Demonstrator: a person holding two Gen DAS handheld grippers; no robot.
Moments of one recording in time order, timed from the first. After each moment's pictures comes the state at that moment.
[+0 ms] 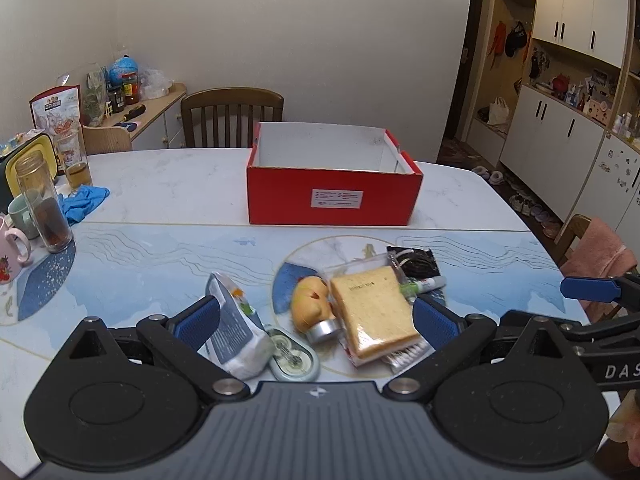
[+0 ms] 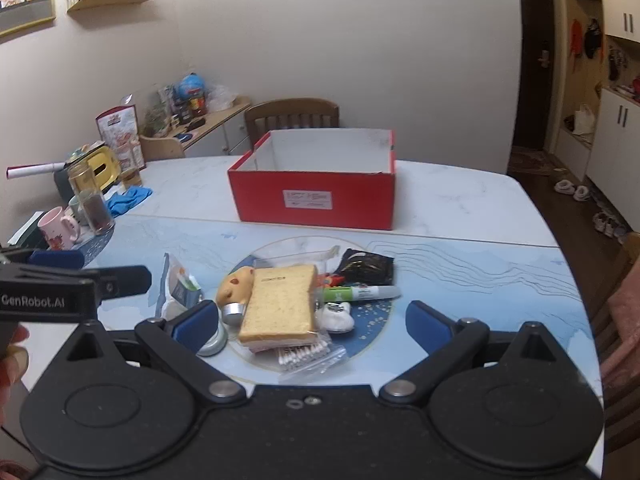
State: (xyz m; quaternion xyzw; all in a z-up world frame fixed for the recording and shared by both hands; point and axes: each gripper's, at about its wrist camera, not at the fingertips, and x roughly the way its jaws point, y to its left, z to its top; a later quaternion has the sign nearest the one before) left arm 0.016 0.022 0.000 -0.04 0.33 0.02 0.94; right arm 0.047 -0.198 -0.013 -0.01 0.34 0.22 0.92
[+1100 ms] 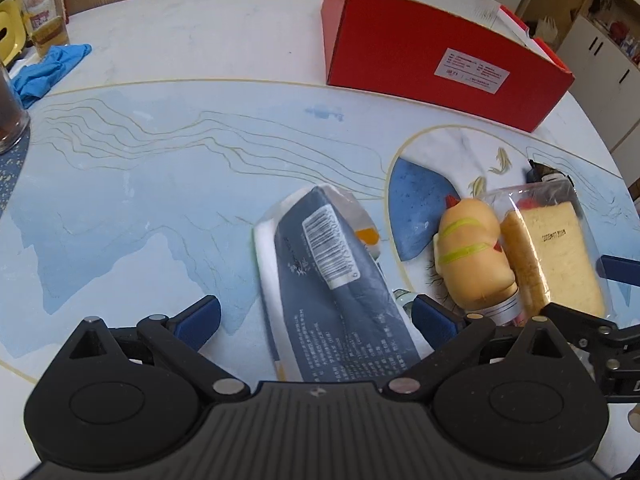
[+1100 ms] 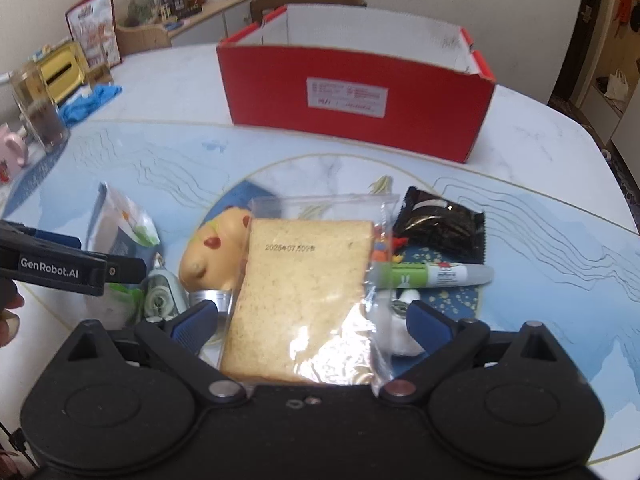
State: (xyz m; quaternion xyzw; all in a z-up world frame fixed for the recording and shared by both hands) left arm 0.138 0.135 -0.135 -0.09 0.52 0.02 0.85; right arm 0.161 -0.094 -0.116 -0.09 0.47 0.21 0.86
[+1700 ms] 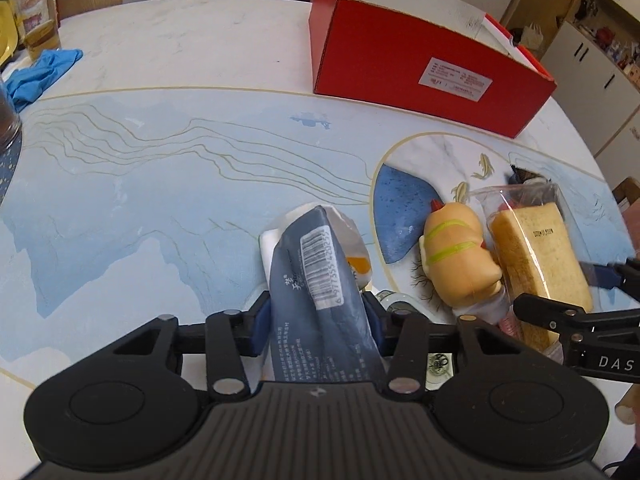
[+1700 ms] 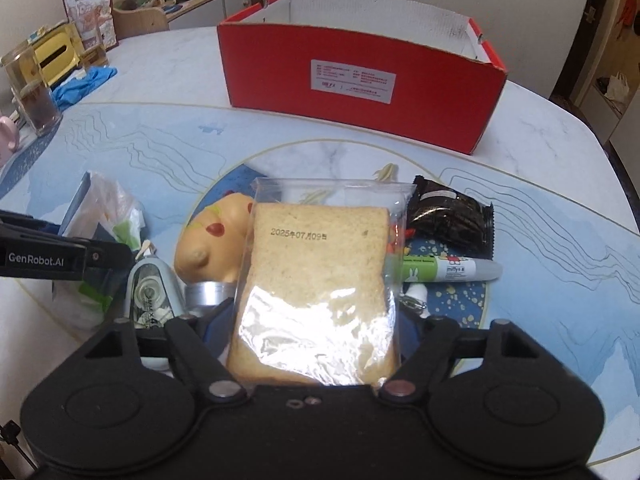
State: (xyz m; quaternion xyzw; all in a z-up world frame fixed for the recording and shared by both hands) left arm 0.134 0.146 -0.130 -0.11 0.51 0.00 0.86; right arm 0.163 -0.088 -0.121 -0.09 0.48 0.20 0.85
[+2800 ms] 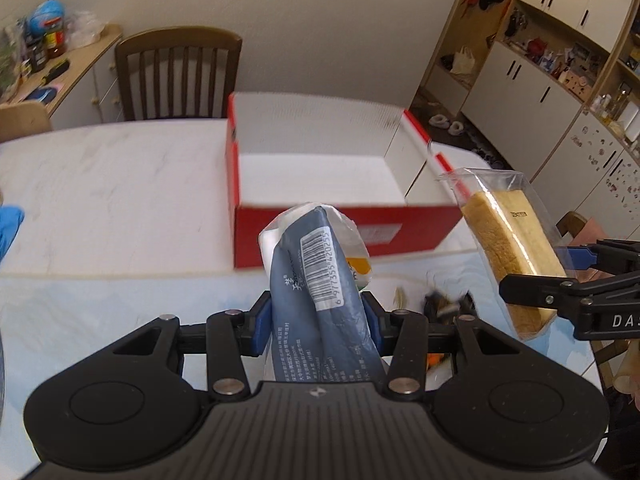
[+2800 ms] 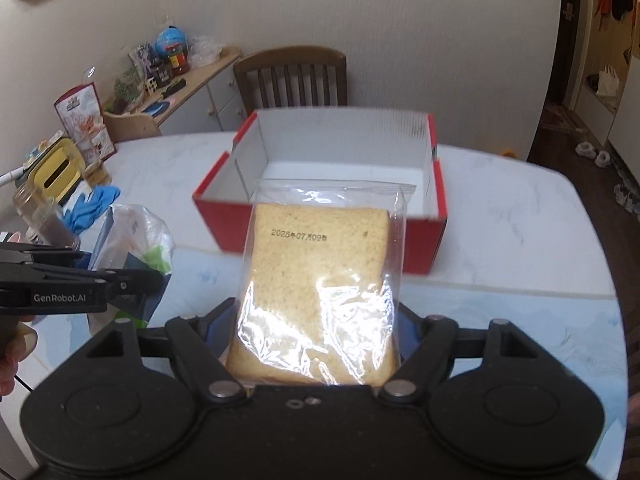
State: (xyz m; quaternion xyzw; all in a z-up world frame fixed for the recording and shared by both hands) left arm 0.231 0.130 -0.012 -0.07 0.43 -0.09 0.89; right arm 0.245 -0.120 -0.007 -0.02 0.43 0.21 0.88
